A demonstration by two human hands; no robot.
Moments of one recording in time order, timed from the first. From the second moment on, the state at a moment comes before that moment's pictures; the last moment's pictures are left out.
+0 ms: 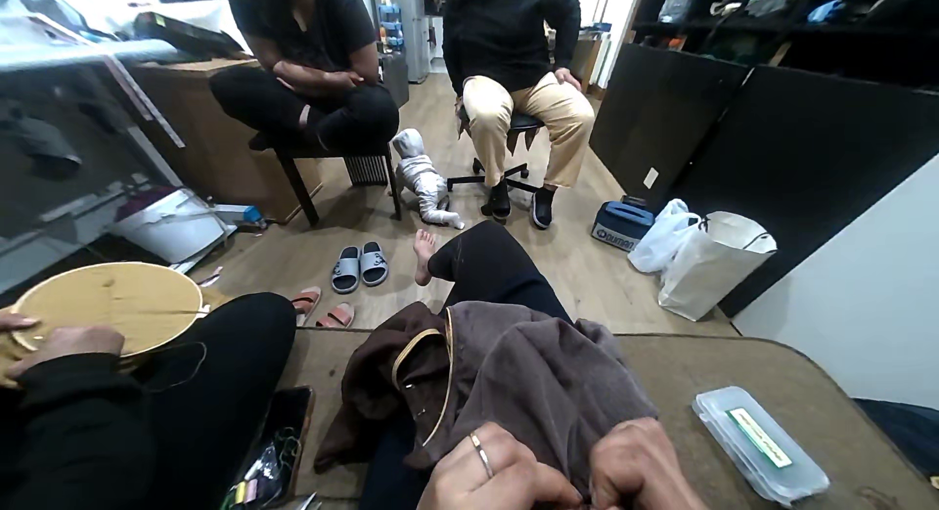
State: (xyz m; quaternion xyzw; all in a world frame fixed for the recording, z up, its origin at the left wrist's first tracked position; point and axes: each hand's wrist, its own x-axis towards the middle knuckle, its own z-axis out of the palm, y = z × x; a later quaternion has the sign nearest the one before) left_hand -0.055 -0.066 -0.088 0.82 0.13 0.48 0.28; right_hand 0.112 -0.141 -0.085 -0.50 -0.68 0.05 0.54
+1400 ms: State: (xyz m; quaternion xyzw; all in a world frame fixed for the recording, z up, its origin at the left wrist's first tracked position) left_hand -0.054 -0.067 -0.087 0.80 0.14 0.47 0.35; right_hand 0.113 -0.139 -0.089 -0.49 -0.63 0.11 0.59
